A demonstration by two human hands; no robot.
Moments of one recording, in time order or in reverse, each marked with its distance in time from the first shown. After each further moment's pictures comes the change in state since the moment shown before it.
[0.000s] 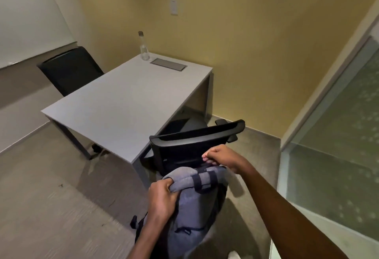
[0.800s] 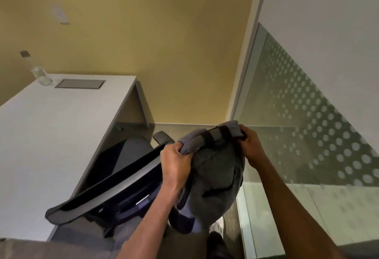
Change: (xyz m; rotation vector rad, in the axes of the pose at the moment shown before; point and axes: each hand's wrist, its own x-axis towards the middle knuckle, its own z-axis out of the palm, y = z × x) left_hand 0.127 0.246 0.175 -0.378 -0.264 0.203; right_hand -0.038 0.141 -0.261 0.252 0.826 -0.360
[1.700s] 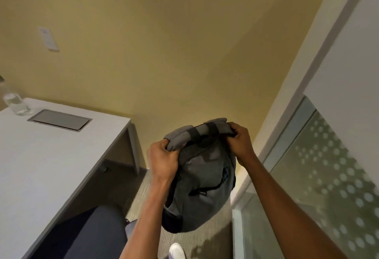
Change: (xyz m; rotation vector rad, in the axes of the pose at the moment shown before) left_hand 0.463 0.047 0.108 -0.112 0.302 0.036; right_hand 0.520 -0.014 0.056 -0.089 -0.052 -0.161
